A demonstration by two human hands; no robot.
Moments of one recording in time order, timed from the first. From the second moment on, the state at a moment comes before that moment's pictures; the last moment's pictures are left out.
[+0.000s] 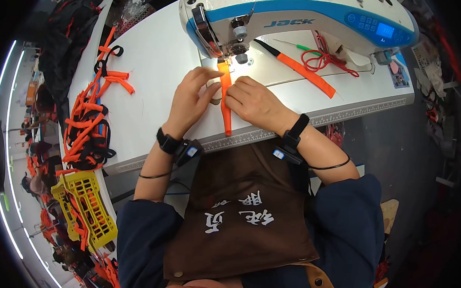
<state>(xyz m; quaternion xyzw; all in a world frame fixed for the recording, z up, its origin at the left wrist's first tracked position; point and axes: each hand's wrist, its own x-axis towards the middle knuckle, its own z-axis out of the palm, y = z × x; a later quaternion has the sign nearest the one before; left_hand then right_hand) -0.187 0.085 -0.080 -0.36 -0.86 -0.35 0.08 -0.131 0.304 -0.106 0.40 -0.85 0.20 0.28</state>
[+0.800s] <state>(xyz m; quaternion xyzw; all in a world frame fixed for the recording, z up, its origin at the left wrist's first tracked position) -0.190 0.083 -0.102 -0.44 -0.85 -0.29 0.08 -0.120 0.298 -0.111 0.34 -0.87 0.24 0.27</state>
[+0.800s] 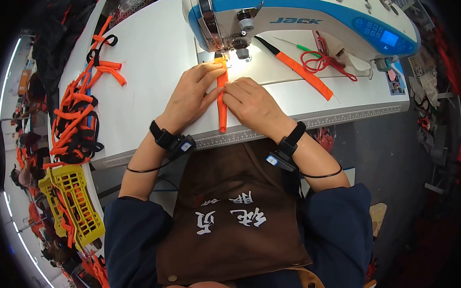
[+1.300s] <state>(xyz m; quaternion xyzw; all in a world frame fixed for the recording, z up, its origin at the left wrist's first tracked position) -0.191 0.085 -0.106 -0.43 -0.84 -0.30 0.09 -0.122 0.299 -0.114 0.33 -0.87 0.25 0.27</state>
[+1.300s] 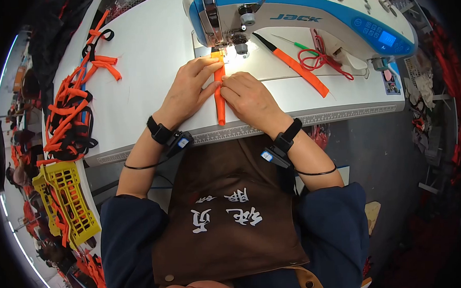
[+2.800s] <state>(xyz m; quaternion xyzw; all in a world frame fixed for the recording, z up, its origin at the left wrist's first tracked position) -0.215 0.087 -0.116 -0.41 -0.86 -0.29 0.13 -0.145 0.303 -0.116 0.33 -0.88 0.25 0.26</state>
